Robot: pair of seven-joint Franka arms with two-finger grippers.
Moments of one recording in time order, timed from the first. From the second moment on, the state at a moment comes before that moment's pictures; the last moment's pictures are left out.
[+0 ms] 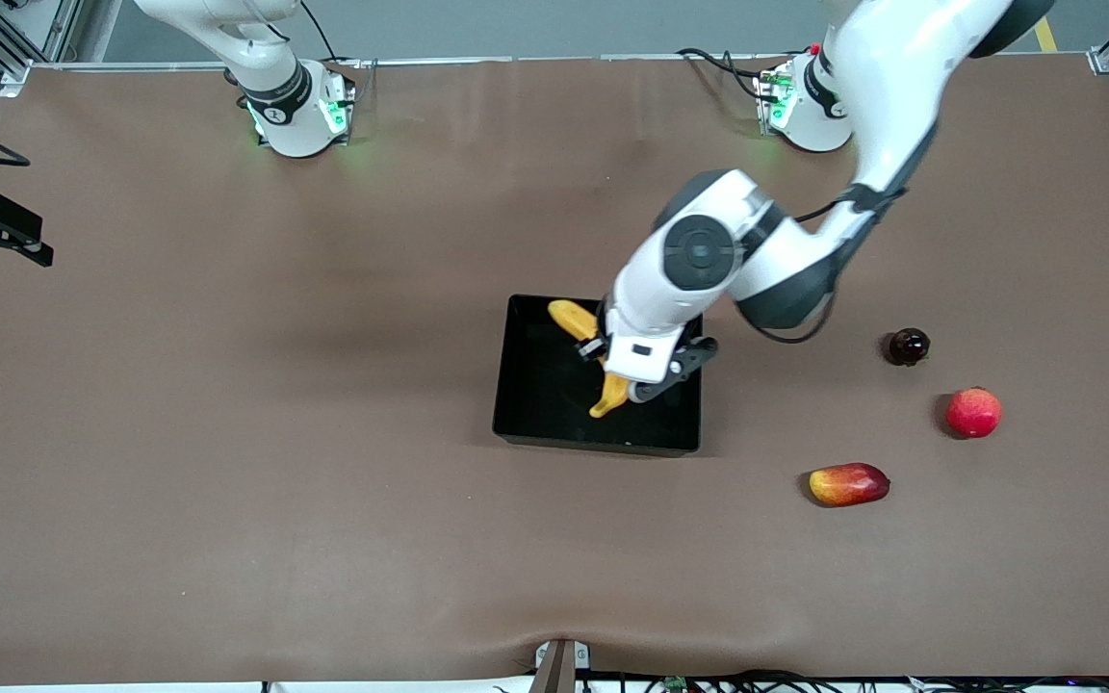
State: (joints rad) left arm -0.20 0.67 -0.60 -1.43 0.18 2.03 -1.41; right arm 0.00 0.06 -0.06 -1.41 0.00 1.48 -0.20
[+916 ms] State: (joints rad) left arm -0.38 0.85 -0.44 -1.42 0.19 2.13 -1.62; right arm 0.00 0.06 -0.06 -1.41 0.00 1.48 -0.20
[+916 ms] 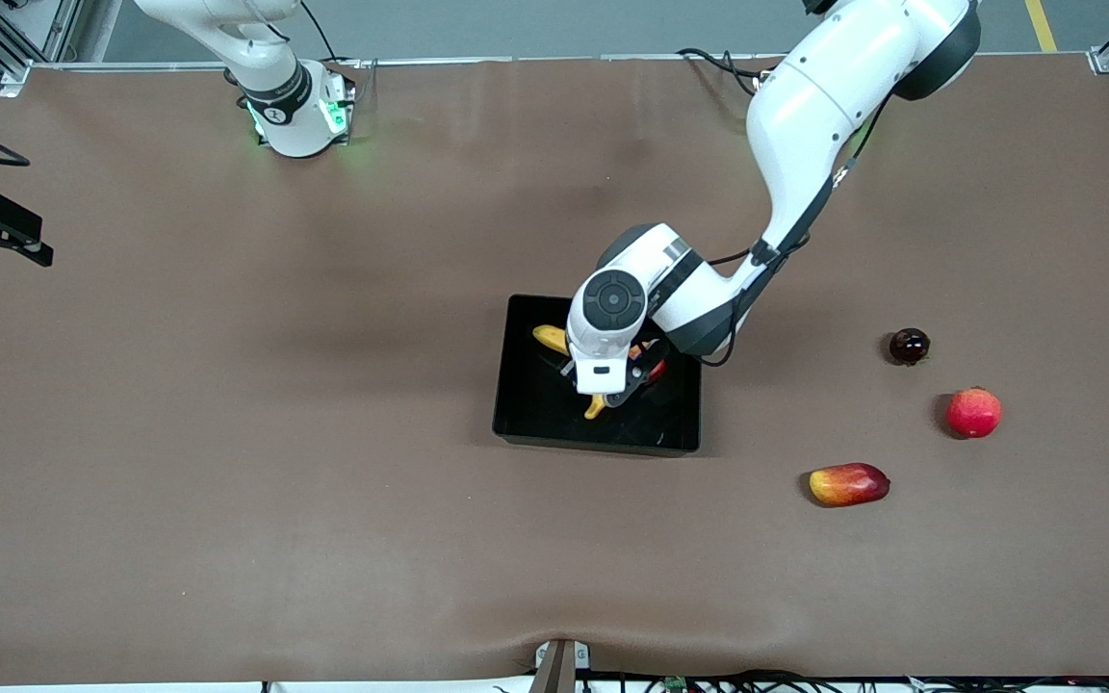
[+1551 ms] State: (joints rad) left arm -0.37 0.83 -0.43 -1.37 0.32 2.18 -1.57; right arm 0.00 0.06 -0.06 -1.41 0.00 1.48 -0.20
